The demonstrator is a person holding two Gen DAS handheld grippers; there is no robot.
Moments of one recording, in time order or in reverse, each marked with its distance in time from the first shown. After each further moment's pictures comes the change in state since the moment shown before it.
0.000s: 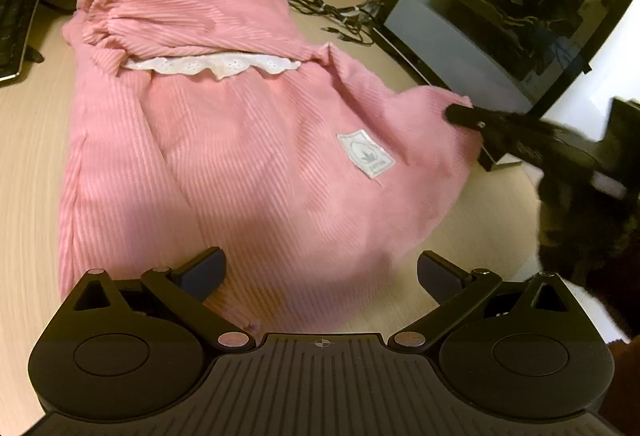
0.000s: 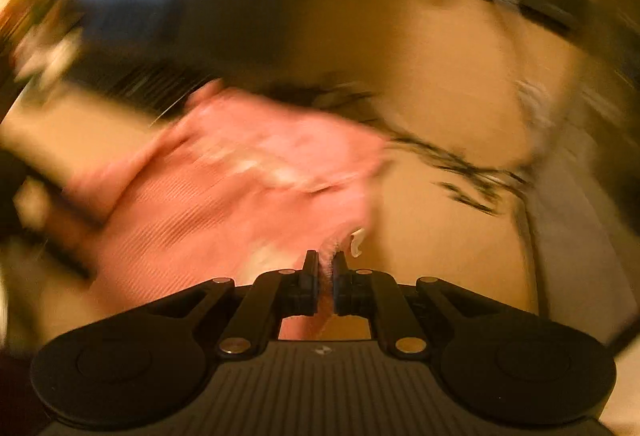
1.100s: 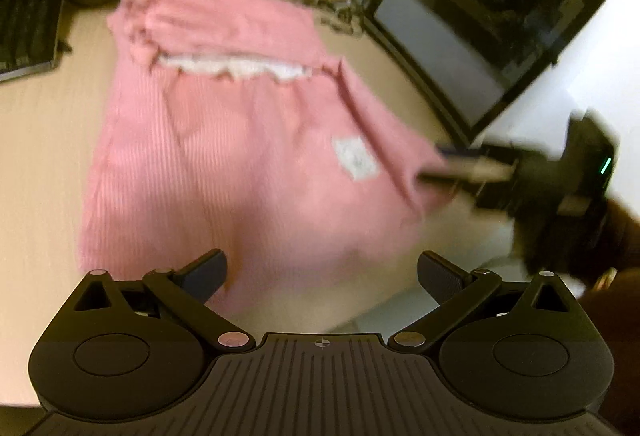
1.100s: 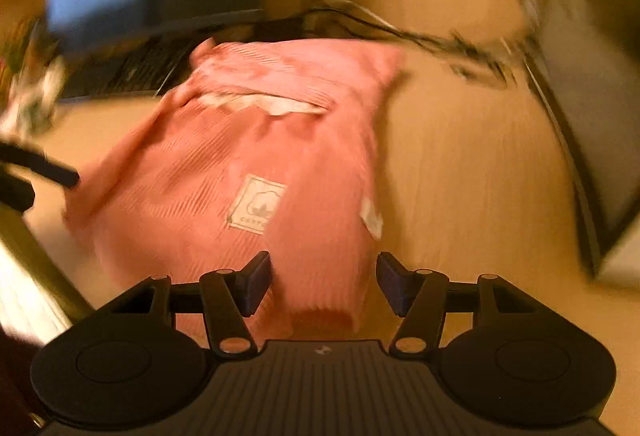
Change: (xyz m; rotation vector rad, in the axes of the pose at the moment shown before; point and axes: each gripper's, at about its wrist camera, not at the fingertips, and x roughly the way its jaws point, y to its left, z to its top) left arm -0.059 -0.005 0.000 -0.012 0.040 -0.037; right arm 0.004 -0.033 -0.031 0.566 0.149 0.108
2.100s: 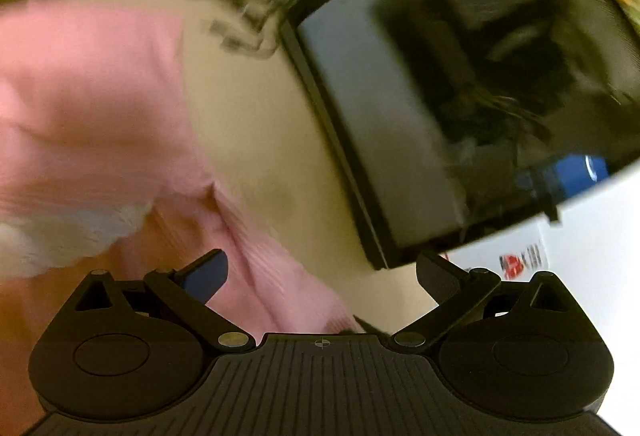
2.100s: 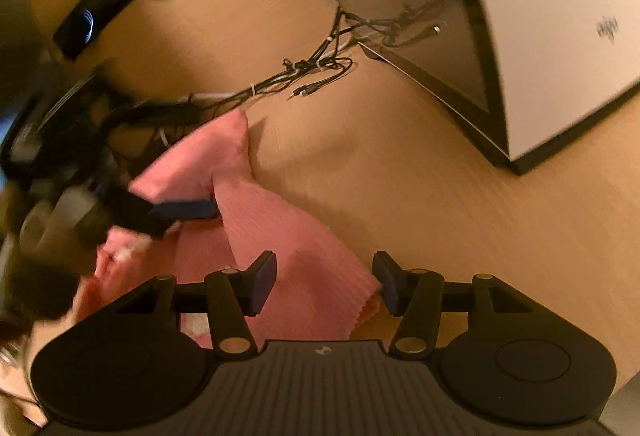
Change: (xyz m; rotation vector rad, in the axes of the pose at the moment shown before) left arm 0.193 -0.026 0.162 -0.194 0.197 -0.350; right arm -0.011 -0.038 -0.020 0.449 -0.216 -0.185
